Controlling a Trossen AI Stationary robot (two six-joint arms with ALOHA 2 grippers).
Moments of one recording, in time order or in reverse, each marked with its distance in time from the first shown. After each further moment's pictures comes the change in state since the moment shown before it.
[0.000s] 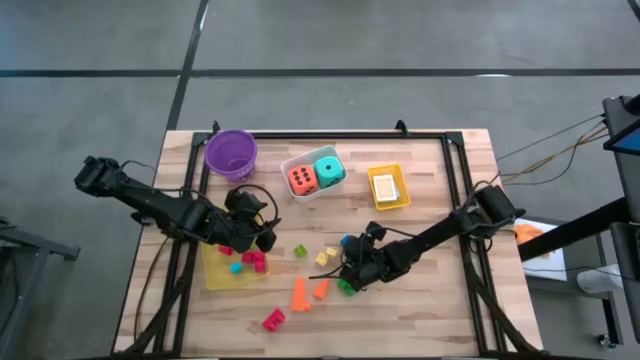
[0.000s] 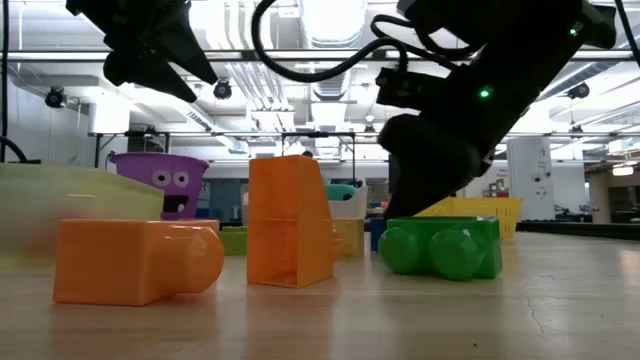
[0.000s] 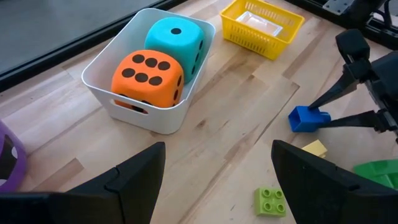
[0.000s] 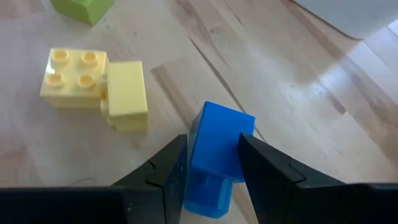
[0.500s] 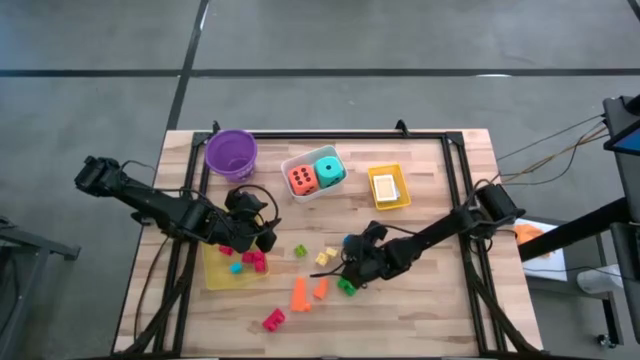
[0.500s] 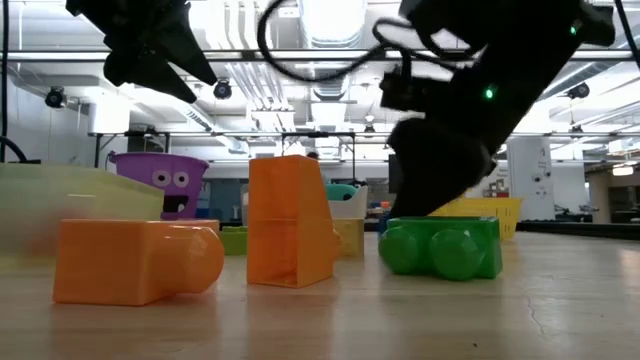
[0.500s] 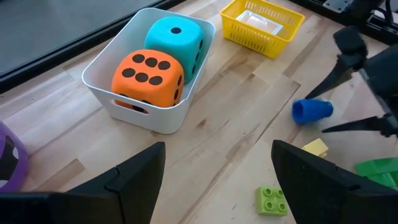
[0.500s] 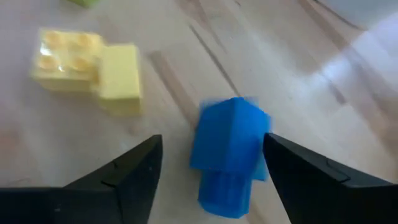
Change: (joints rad) left arm 0.000 0.001 -0.002 0.000 0.000 0.008; right arm -0.023 -0.025 -0.012 -0.007 -0.033 -0.021
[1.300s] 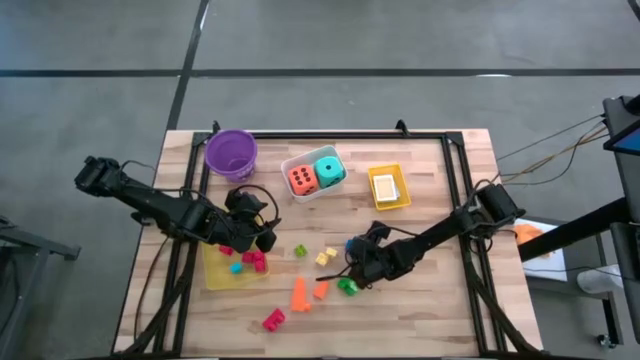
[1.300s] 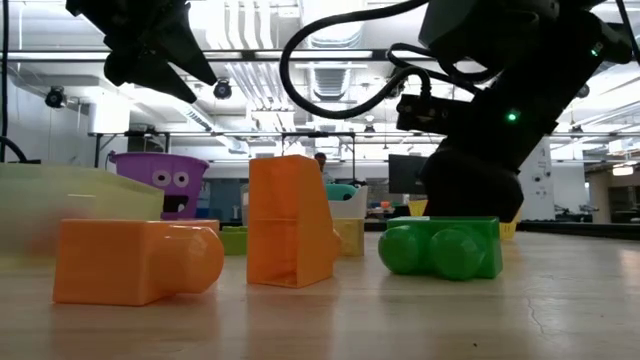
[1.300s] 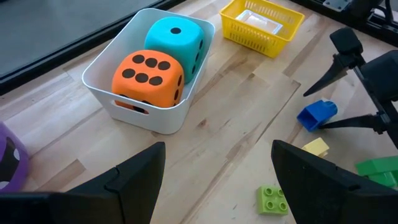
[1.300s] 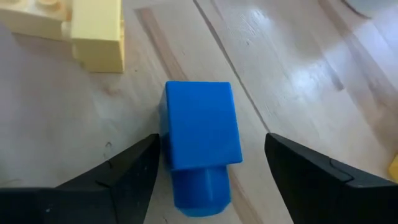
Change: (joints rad) left arm 0.001 0.000 0.000 0.000 0.000 0.008; right arm 0.019 0.000 -0.068 0.008 -0.006 -0.068
